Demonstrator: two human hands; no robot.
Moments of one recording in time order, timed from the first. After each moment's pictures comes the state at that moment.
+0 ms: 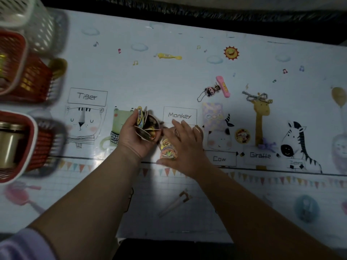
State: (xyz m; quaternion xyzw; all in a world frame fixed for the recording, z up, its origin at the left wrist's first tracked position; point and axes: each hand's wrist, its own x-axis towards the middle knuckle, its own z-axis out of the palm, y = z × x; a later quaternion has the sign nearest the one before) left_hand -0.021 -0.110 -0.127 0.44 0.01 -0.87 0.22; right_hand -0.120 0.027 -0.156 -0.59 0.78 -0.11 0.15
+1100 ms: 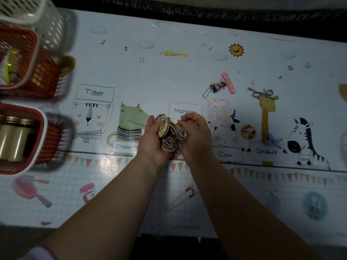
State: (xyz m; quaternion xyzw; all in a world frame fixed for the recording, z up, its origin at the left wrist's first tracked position) left_hand -0.030 -0.066 -0.127 0.46 0.00 -0.85 0.27; right_hand -0.098 -0.011 -0.104 0.06 0.58 -0.71 0.40
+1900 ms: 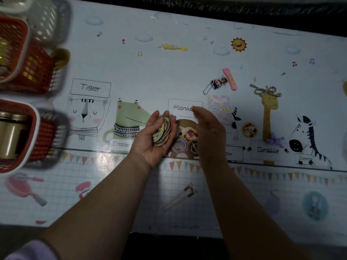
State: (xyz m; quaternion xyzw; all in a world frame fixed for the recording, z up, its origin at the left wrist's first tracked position) left_hand -0.018 -0.070 -0.116 0.38 0.08 -0.89 0.24; right_hand -0.116 0.018 -0.103 -0.12 0.74 -0.57 0.32
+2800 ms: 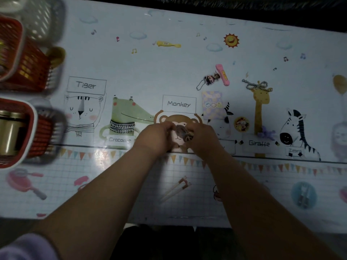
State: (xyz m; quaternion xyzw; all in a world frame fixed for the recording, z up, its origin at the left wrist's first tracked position) left_hand -0.026 -0.061 -0.110 0.40 -0.83 -0.36 -0.17; right_hand -0.140 0.034 -0.117 -0.42 0.84 -0.12 0.31
